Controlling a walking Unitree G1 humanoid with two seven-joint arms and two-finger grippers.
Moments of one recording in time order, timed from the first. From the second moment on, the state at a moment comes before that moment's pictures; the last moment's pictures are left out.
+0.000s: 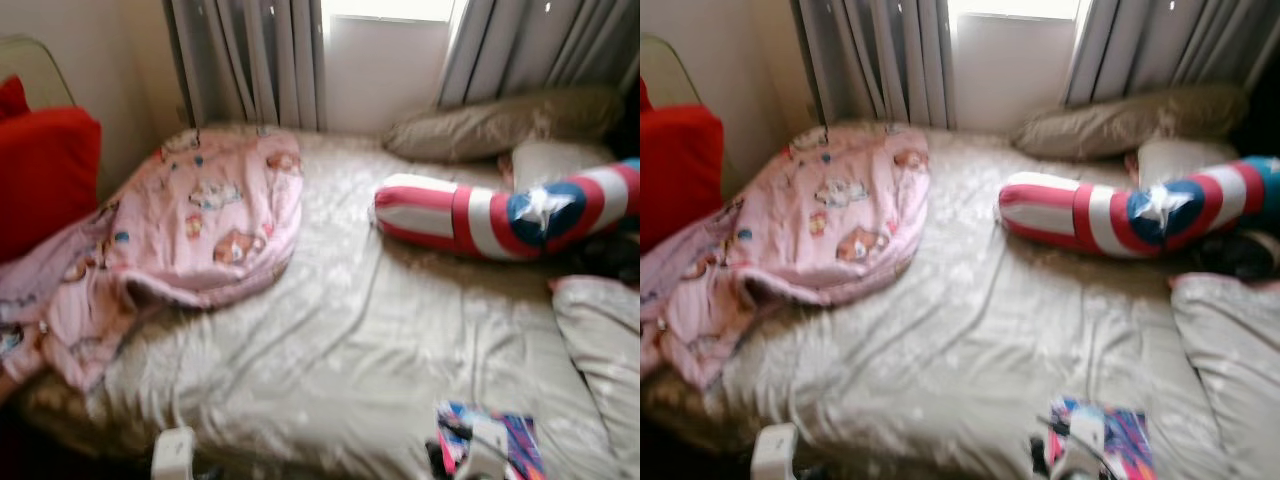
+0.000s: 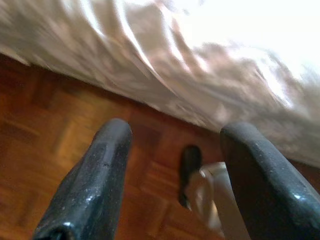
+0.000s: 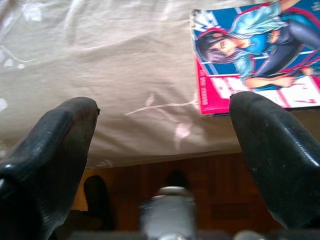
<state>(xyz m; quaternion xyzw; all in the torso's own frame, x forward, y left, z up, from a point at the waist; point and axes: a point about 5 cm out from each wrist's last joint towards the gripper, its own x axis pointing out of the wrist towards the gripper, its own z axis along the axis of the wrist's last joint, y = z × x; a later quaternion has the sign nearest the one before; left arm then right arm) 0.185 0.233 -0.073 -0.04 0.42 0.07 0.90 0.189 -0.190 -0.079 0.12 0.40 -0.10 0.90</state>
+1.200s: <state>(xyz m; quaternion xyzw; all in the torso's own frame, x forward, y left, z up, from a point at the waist) 0.178 0.181 -0.085 -0.08 0.42 0.03 0.90 0.175 -0.203 -0.084 0.12 0.42 -0.12 0.89</state>
